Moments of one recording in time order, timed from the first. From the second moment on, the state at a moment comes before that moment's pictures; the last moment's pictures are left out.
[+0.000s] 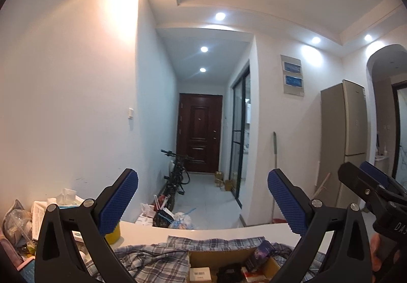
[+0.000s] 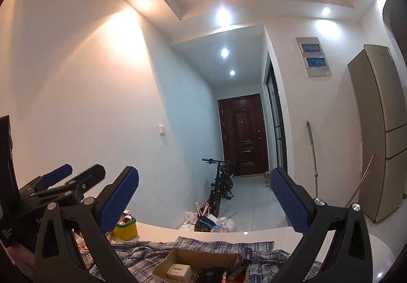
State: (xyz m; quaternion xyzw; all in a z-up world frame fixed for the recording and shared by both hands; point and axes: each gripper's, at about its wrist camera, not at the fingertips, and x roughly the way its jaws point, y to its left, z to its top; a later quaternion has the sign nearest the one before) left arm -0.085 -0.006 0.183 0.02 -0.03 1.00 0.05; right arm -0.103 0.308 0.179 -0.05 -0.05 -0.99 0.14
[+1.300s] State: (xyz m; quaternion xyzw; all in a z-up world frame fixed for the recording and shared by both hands) left arm -0.012 -0.021 0.063 -0.07 -0.04 1.00 0.05; right arm -0.064 0.329 0.081 0.10 -0.04 -0.99 0.06
